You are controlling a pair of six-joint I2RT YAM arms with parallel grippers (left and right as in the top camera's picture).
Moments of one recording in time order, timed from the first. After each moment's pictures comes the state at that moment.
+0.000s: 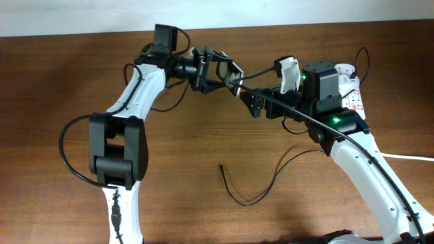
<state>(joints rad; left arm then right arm) -0.22 2.27 1.86 -0.49 1.13 -1.28 0.23 1.40 1.09 -0.34 -0.46 0.26</state>
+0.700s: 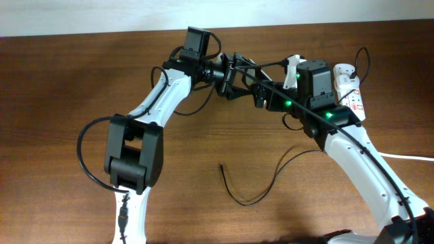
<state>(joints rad) -0.37 2.27 1.86 -0.41 1.10 -1.42 0.23 1.46 1.09 -0.32 -0.23 0.39</state>
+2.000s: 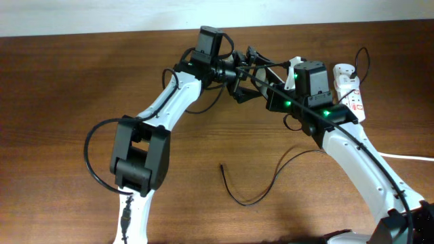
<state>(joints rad) -0.42 2.27 1.86 -0.29 1.07 -1.45 0.23 1.49 1.09 -0.35 -0.15 0.40</state>
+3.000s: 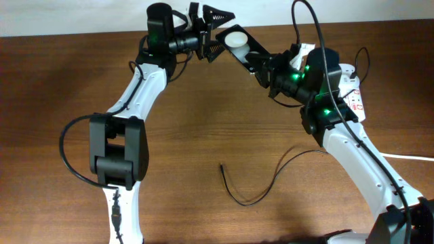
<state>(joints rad) -0.22 2.27 1.87 0.22 1.03 -1.47 0.21 1.51 1.09 0.18 -0.55 1.50</state>
